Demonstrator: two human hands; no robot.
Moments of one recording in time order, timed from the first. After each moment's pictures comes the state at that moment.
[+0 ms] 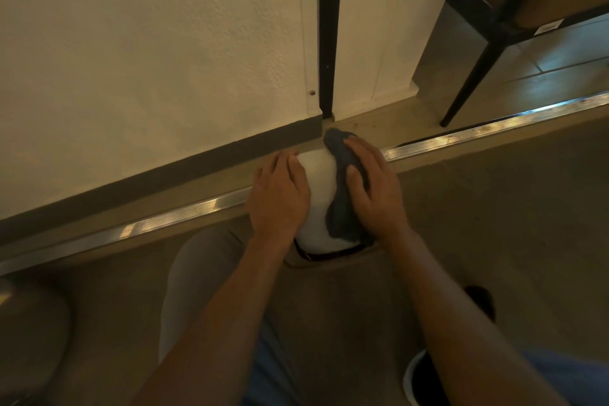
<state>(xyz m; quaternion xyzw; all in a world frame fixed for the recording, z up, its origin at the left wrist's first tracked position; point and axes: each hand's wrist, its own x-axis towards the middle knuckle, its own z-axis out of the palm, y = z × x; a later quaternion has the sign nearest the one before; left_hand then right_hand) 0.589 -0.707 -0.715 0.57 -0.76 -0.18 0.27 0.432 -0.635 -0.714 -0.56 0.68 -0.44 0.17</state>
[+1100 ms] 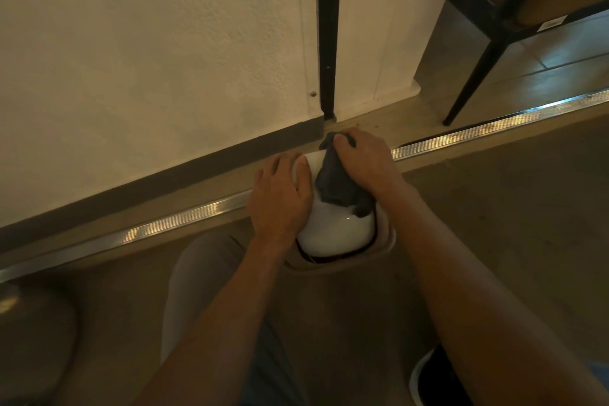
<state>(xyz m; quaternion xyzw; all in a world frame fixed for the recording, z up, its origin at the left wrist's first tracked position) 0.592 -0.711 -0.715 0.54 -0.77 -0.18 0.27 0.423 -0.697 -0.683 -0.48 0.78 -0.30 0.27</state>
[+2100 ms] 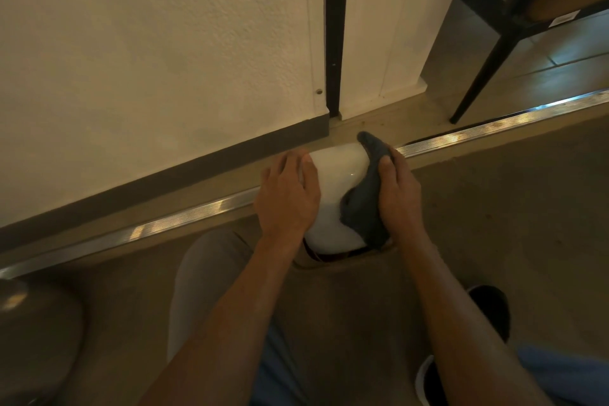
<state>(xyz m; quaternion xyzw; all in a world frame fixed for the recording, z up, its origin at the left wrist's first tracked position) 0.590 -0.705 -0.712 0.55 -0.76 -0.18 0.28 0.436 -0.629 -0.711 -0.31 0.71 -0.54 0.33</state>
